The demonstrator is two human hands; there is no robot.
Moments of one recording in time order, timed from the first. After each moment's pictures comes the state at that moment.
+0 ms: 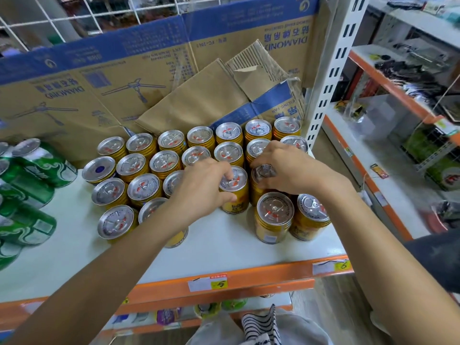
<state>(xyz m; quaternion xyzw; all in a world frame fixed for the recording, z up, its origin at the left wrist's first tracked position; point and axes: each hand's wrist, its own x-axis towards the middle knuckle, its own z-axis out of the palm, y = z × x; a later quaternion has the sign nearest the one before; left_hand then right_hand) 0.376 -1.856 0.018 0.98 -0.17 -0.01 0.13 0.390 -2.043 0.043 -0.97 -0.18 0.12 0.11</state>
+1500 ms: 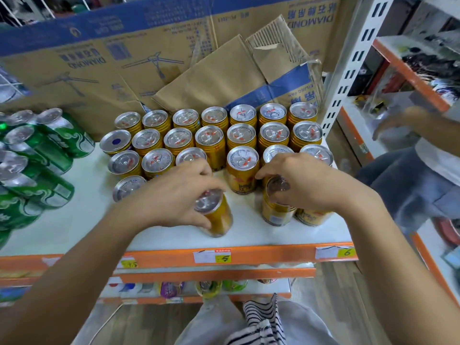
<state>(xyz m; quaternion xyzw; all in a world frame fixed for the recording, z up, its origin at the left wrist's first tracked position) 0.327 -1.803 0.038 0.95 -0.29 -0.14 0.03 0.342 -2.040 0.049 -0.94 -0.28 0.14 0.11</state>
